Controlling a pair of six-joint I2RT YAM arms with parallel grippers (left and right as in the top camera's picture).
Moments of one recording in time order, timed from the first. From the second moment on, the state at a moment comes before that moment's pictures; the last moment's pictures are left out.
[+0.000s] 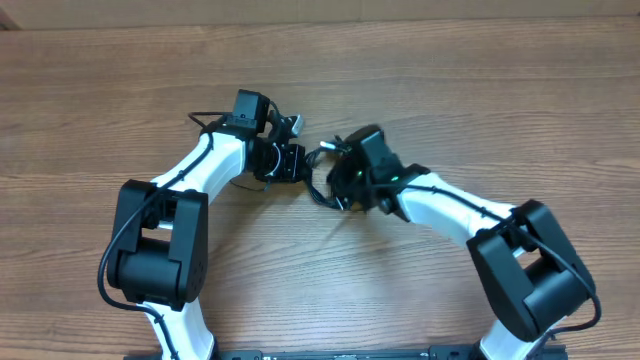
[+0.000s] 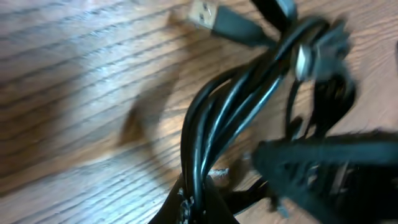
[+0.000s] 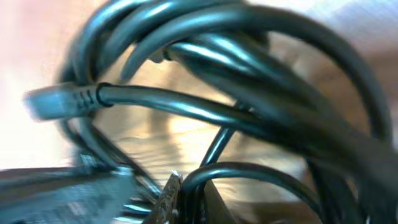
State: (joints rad) left arm -0.23 1.97 1.24 -0.56 0.61 -0.13; right arm 0.54 1.85 1.02 -0.08 -0.25 1.12
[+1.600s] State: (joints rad) left arm -0.24 1.97 1.24 -0.60 0.60 -0.20; right arm 0.49 1.79 1.19 -0.83 -0.36 0.76
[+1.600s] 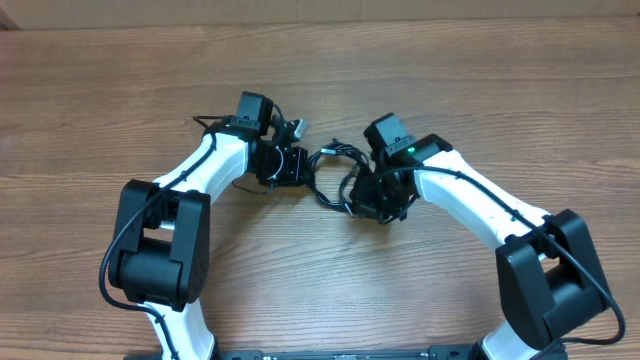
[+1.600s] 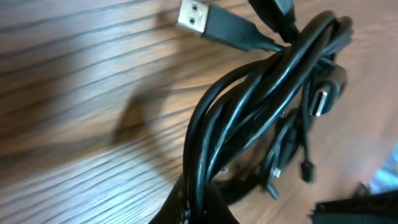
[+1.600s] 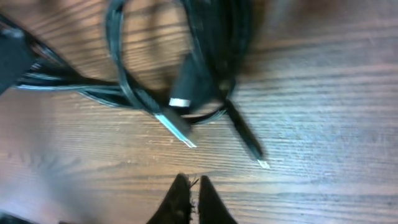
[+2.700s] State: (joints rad) left arm -0.24 1.97 1.24 -0.63 0.43 -0.36; right arm 0.62 1.79 1.11 -0.61 -0.22 0.98
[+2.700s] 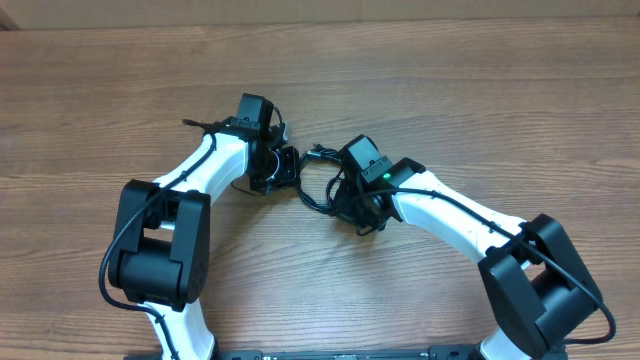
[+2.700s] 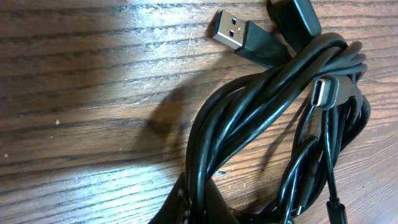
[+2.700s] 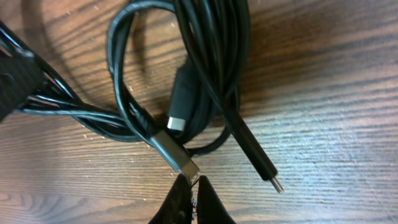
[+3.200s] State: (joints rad) left arm -0.24 1.97 1.24 -0.63 0.43 -0.36; right arm 0.62 1.79 1.11 -0.63 -0.21 0.98
